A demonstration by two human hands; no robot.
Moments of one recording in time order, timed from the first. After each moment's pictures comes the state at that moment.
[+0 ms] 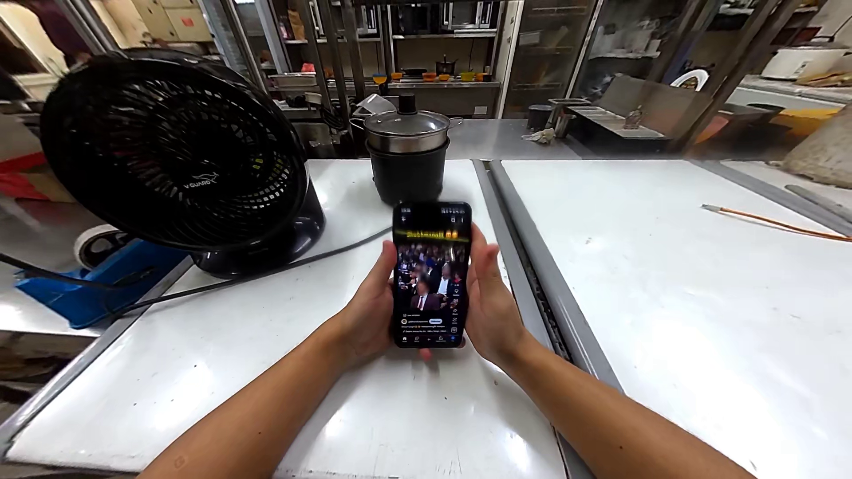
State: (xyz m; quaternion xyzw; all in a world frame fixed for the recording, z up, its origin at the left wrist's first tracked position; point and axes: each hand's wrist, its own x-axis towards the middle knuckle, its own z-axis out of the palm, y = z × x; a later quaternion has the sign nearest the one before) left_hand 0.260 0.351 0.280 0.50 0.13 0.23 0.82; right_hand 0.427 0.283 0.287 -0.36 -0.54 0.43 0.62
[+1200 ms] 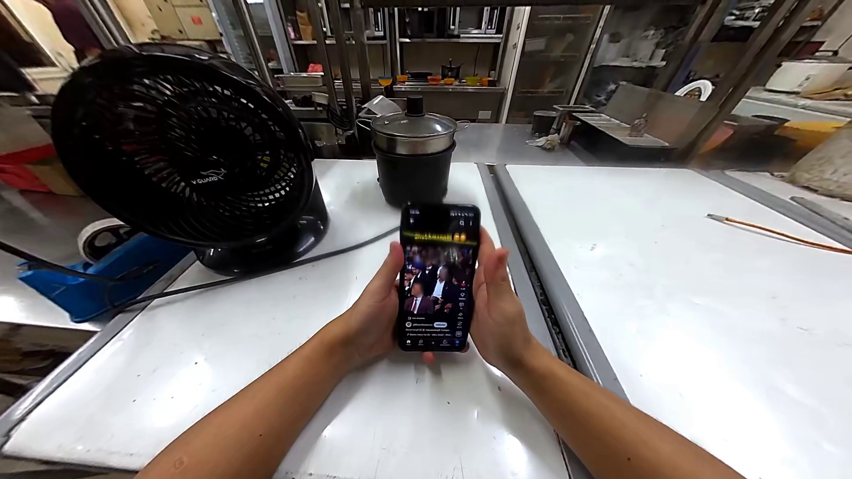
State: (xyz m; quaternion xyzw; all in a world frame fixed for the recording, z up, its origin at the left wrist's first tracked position) left_hand 0.261 0.351 0.280 0.51 0.12 0.23 0.82; right_hand 0.429 0.287 0.284 -0.33 -0.55 0.43 0.64
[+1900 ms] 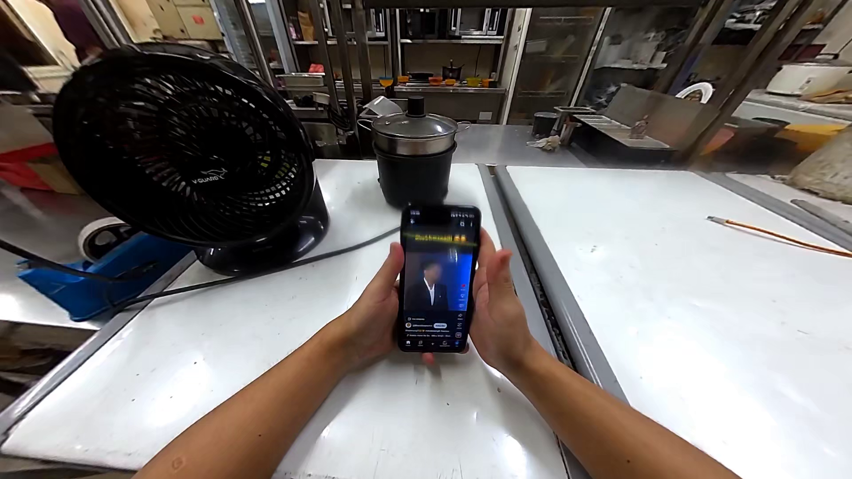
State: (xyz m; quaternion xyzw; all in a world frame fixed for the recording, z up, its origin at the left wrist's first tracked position) left_hand 0.262 0.348 0.281 0.51 0.15 0.25 0.81; right_hand 0.428 0.286 0.284 -0.34 -0.53 0.44 0.64
